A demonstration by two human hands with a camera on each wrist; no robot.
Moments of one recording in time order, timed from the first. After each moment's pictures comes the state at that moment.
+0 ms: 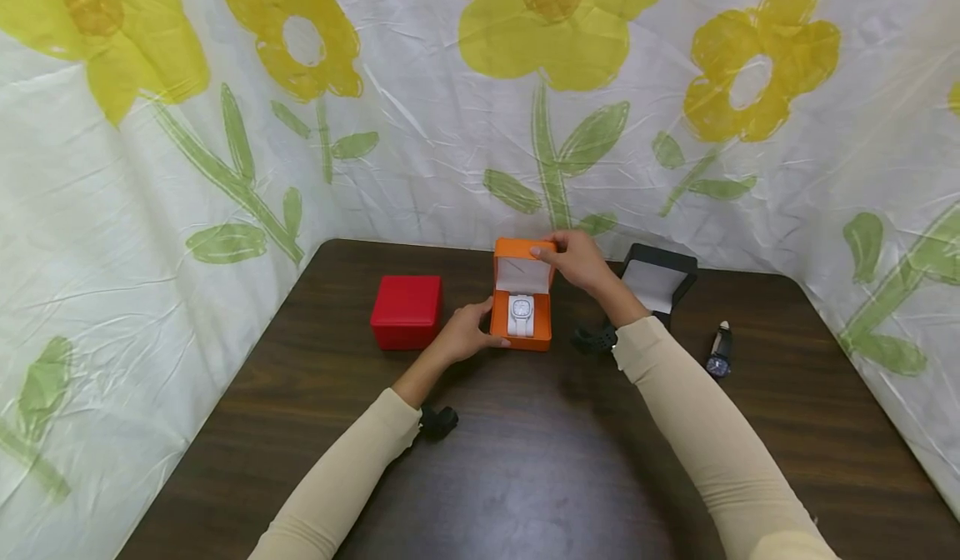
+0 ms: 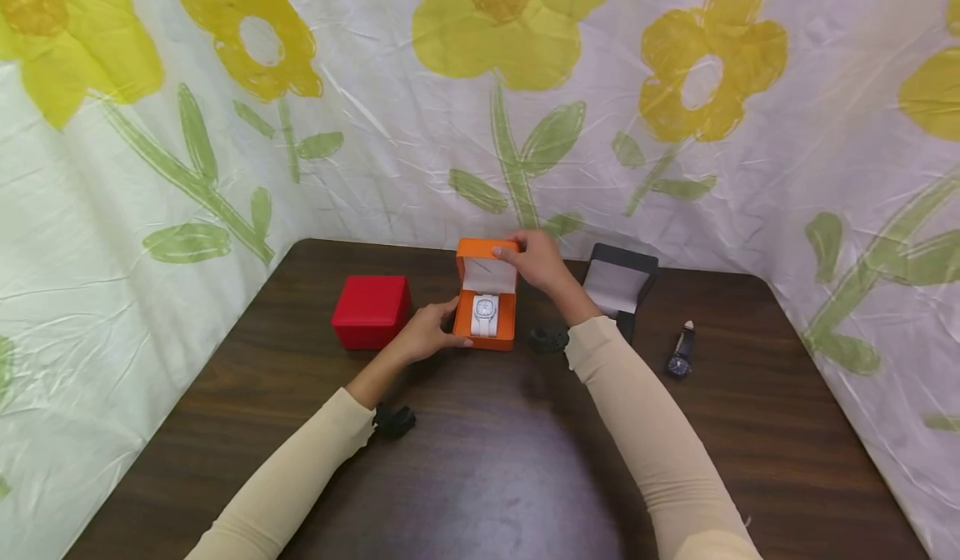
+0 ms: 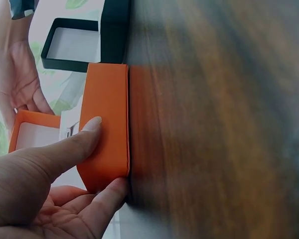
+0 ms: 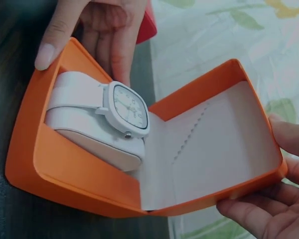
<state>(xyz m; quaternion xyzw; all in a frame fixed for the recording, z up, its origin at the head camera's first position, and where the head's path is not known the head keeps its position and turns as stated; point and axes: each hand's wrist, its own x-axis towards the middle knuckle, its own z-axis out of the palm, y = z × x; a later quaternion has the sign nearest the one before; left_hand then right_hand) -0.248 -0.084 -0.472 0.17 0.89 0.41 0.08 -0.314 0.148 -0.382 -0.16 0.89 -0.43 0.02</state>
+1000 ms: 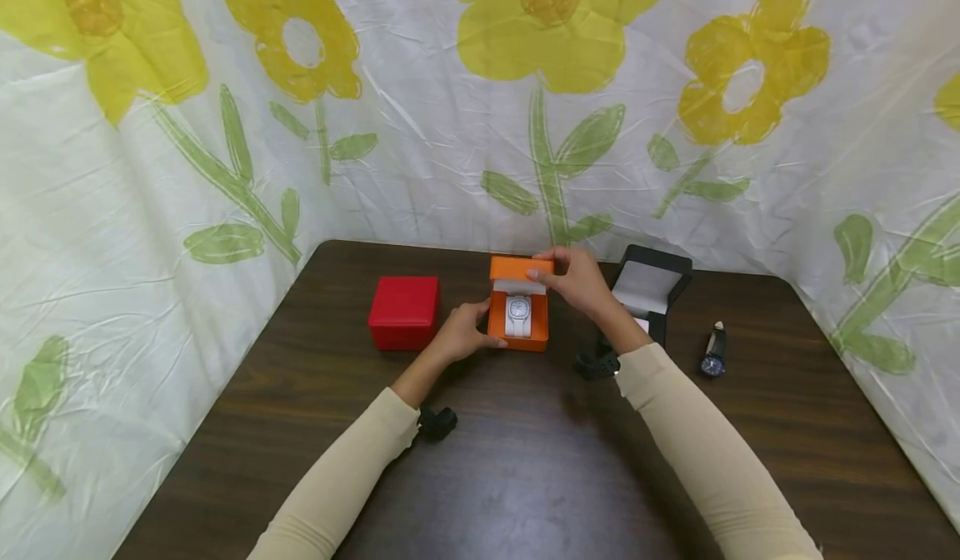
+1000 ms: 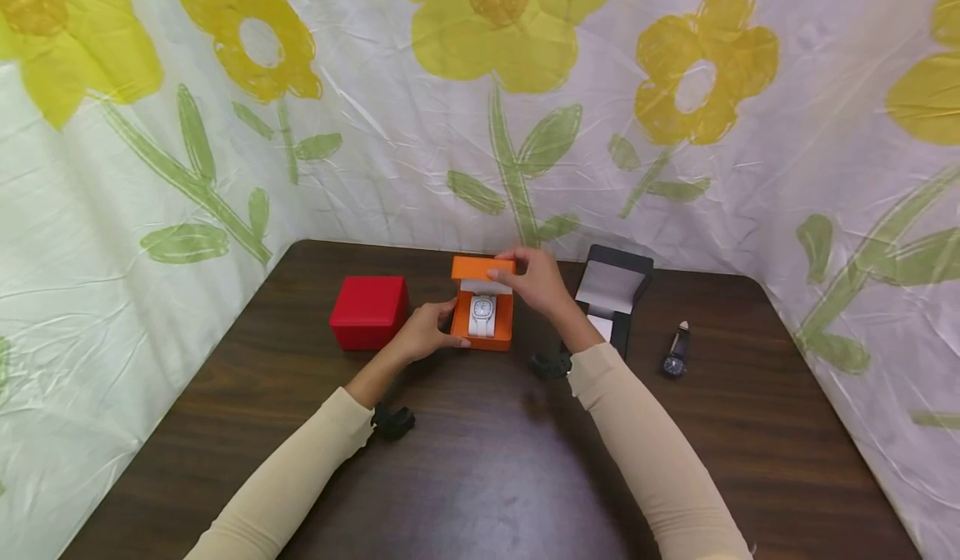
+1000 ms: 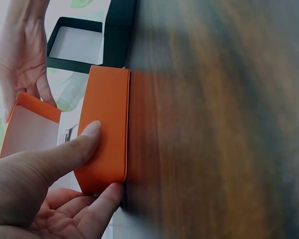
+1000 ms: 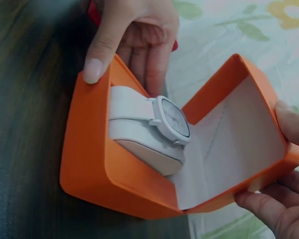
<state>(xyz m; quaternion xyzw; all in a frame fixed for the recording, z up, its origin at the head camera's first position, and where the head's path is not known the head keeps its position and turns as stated) -0.249 -0.084 -0.474 0.16 0.88 0.44 0.08 -0.288 0.152 -0.401 -0.19 0.86 -0.47 -0.03</state>
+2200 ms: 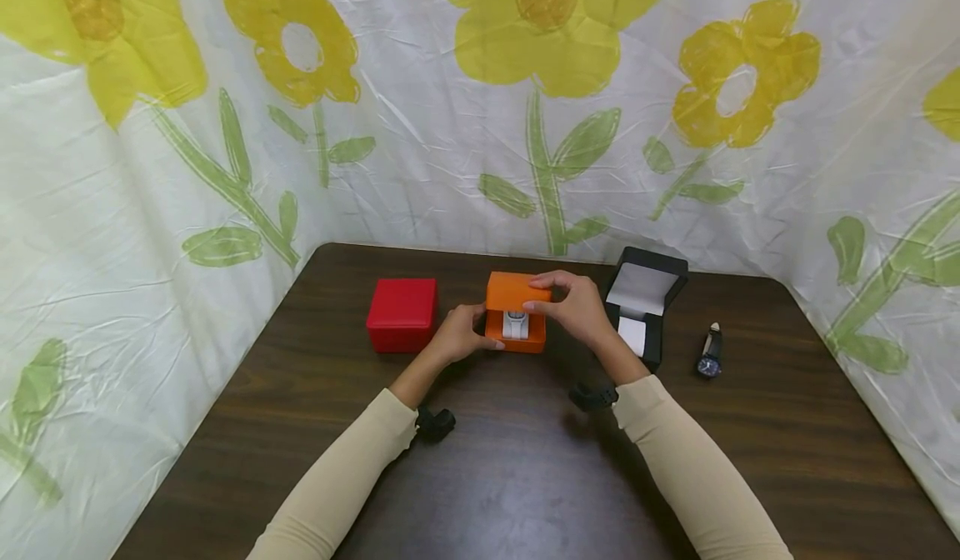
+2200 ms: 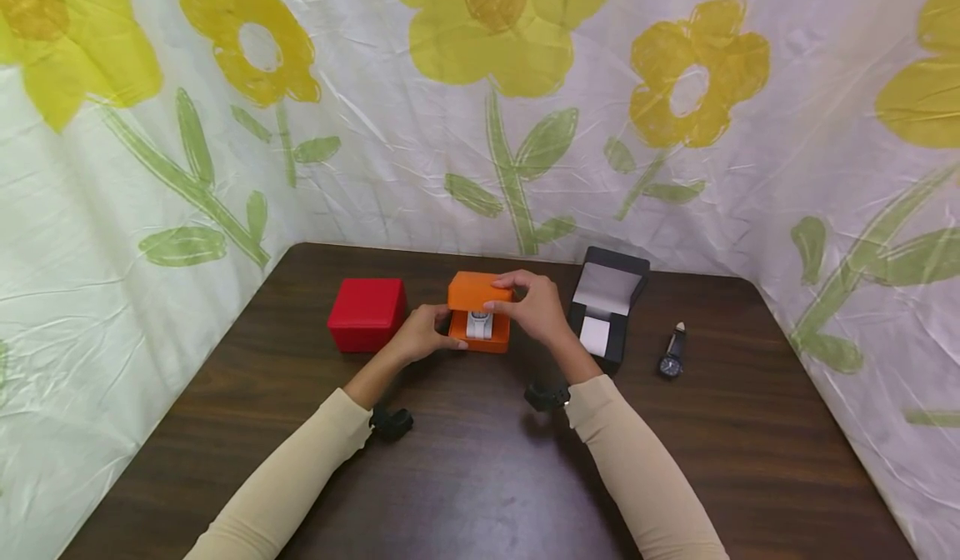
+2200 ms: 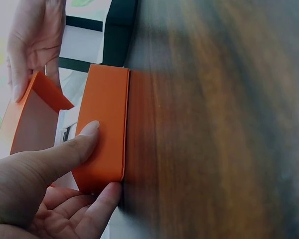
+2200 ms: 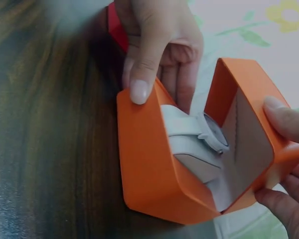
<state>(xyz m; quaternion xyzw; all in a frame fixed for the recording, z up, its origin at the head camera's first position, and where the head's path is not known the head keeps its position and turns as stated) -0.249 -0.085 -0.473 0.15 0.88 0.45 0.07 -0.263 0.155 -0.432 -0.19 0.83 -0.51 -0.07</state>
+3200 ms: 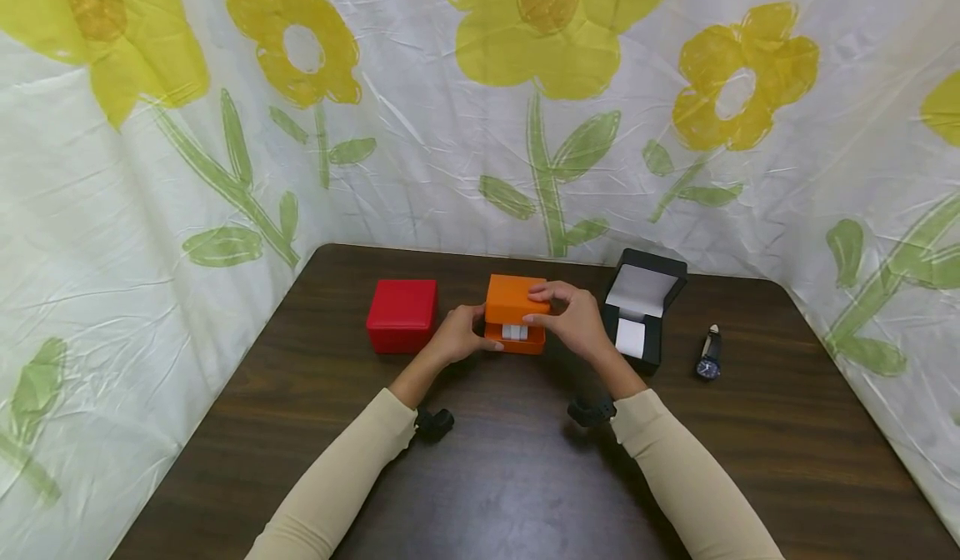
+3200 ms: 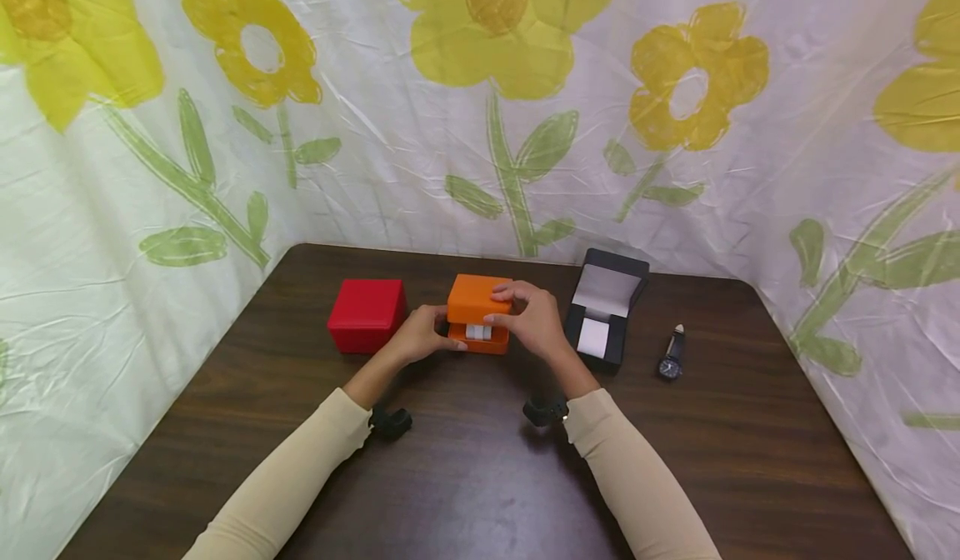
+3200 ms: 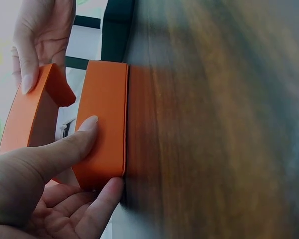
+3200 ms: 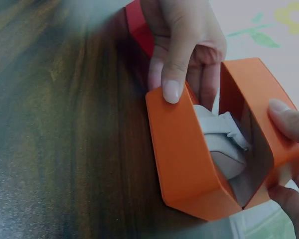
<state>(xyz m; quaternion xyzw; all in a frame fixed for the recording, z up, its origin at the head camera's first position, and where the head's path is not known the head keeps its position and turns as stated) -0.249 -0.086 -0.472 0.16 0.88 0.44 0.08 -0.226 0.145 -0.412 -0.19 0.81 -0.56 -0.05</state>
